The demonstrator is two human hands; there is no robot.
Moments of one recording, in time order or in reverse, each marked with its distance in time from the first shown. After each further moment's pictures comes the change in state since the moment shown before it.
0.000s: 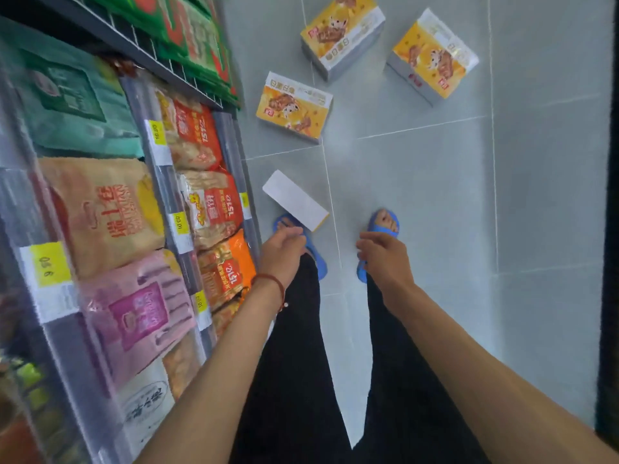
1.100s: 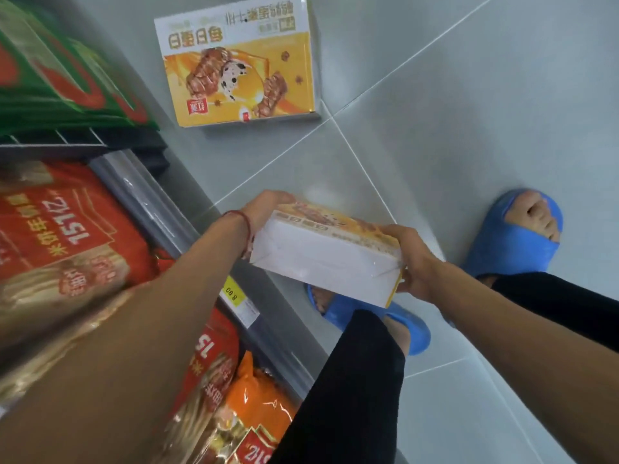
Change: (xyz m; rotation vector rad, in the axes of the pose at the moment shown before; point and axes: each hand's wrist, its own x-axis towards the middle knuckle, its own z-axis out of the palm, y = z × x) left_hand 0.509 -0.014 0.030 0.662 -0.197 -0.407; right_hand 0.425 0.147 0.189 0.422 -0.226 0.588
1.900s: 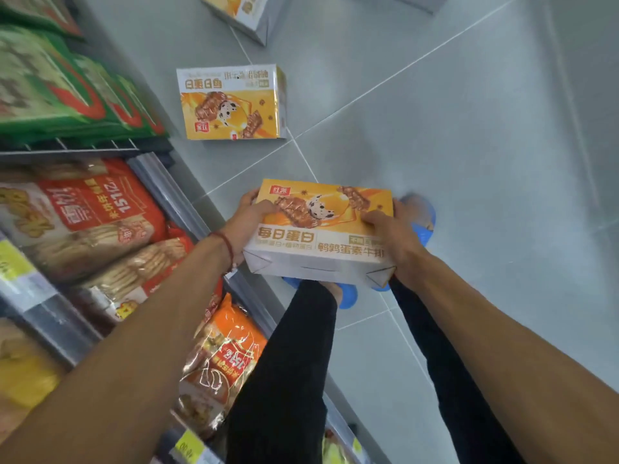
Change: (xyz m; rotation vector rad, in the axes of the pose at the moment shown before) left_hand -0.216 -0.007 0.051 -0.220 -0.031 0.316; right_hand -0.218 -0.027 -0.080 -0.034 0.100 -0.389
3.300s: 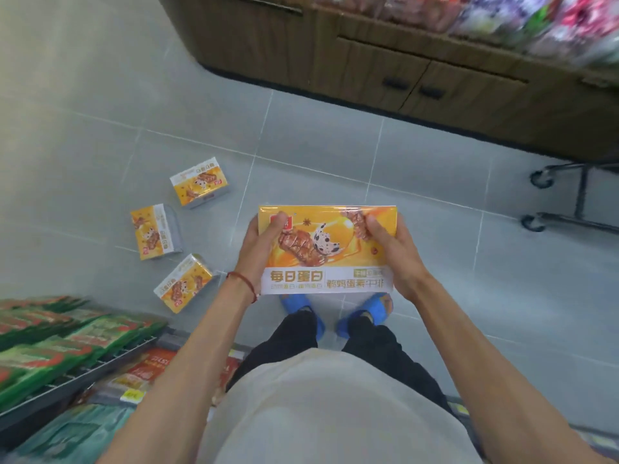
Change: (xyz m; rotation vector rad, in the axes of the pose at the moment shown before) left_hand -0.517 0.041 0.201 0.472 -0.413 0.619; right_hand -0.500 0.111 -0.212 0.821 0.412 -0.542
